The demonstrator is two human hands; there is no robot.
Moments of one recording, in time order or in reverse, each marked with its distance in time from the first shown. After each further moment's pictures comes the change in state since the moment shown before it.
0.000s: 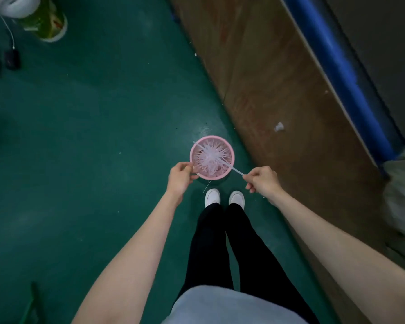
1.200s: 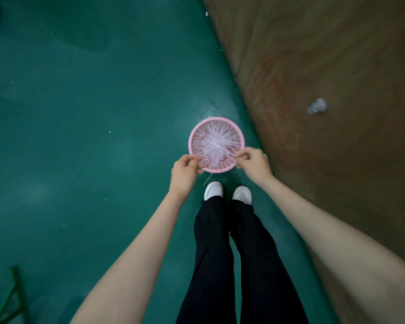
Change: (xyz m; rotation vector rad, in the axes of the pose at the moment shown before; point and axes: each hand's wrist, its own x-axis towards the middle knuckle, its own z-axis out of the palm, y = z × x) left_hand 0.087 -0.078 0.049 0.020 0.069 0.043; right_hand 0.137 0.047 0.074 -0.033 -0.014 -0.217
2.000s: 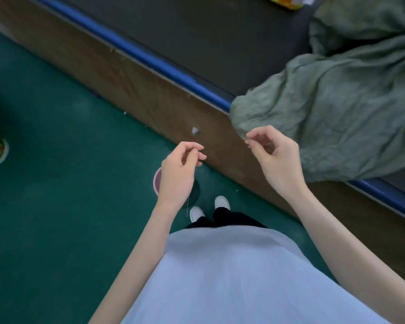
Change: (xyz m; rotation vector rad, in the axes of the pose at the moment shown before) left_hand -0.315 0.191 0.035 0.296 -0.426 0.746; right_hand -0.371 -0.081 -0.220 0.372 0.809 -0.312
